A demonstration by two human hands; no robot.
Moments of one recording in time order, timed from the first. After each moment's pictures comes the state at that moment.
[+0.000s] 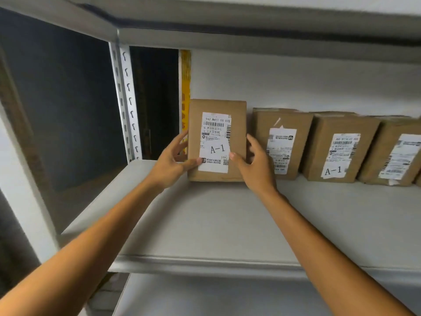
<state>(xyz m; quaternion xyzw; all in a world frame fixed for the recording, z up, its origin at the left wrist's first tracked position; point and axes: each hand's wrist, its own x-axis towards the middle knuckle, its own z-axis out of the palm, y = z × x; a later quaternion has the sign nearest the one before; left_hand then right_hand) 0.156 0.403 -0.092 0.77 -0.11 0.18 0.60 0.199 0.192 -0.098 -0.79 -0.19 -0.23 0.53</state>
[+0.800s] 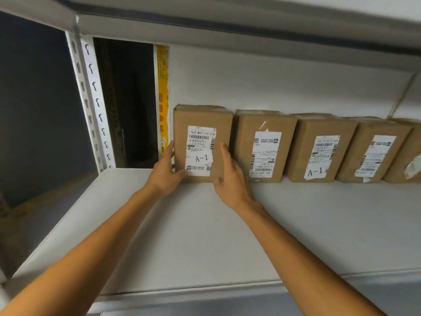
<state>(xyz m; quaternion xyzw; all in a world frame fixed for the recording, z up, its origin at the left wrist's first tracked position) 0.212 0.395 -0.113 0.85 -0.05 0.18 0.49 0.213 0.207 -0.117 -0.90 -0.19 -0.21 0.33</state>
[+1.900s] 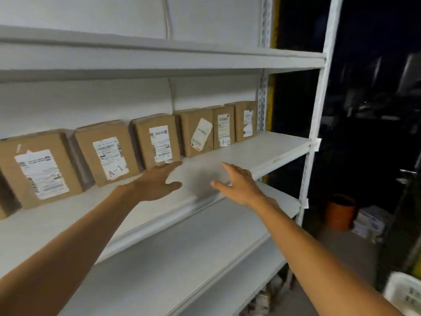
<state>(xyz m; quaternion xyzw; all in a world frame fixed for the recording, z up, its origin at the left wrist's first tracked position) 0.119 -0.084 -0.064 0.92 -0.37 0.01 0.12 0.013 -0.310 -0.108 -0.93 0.09 -0.16 0.31</state>
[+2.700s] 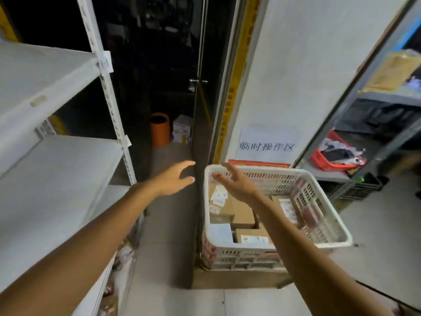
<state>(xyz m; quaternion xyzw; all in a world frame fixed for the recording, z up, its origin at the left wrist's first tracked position) -0.023 -0.526 -0.290 0.63 -0.66 -0.34 0.21 -0.238 -0.543 -0.278 -0.71 0.56 -0.19 0.38</state>
